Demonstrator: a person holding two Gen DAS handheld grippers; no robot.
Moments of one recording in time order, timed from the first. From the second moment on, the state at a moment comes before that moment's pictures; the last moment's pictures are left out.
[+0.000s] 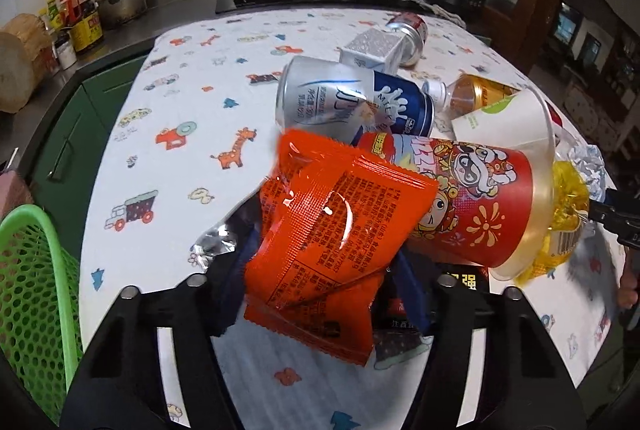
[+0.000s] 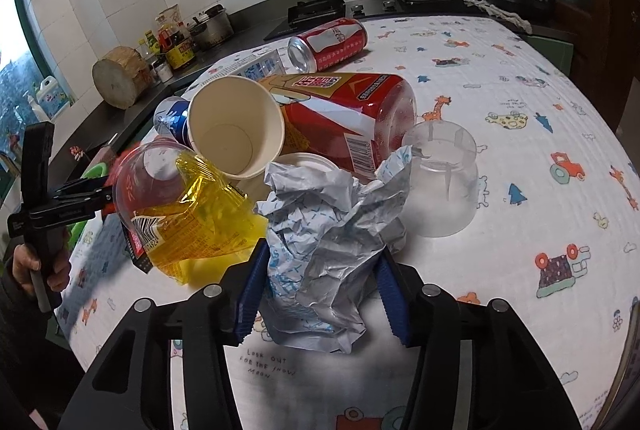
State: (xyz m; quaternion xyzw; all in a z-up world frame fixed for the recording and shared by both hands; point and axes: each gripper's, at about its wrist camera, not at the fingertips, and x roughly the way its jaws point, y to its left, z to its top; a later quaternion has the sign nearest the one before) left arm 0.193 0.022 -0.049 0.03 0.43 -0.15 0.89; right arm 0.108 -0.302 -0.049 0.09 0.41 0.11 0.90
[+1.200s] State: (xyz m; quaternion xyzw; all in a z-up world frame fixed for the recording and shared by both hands) left arm 0.128 0.273 -0.042 -0.09 0.43 0.14 0.89; right arm 0.123 -0.126 0.040 0.02 0.38 0.30 0.88
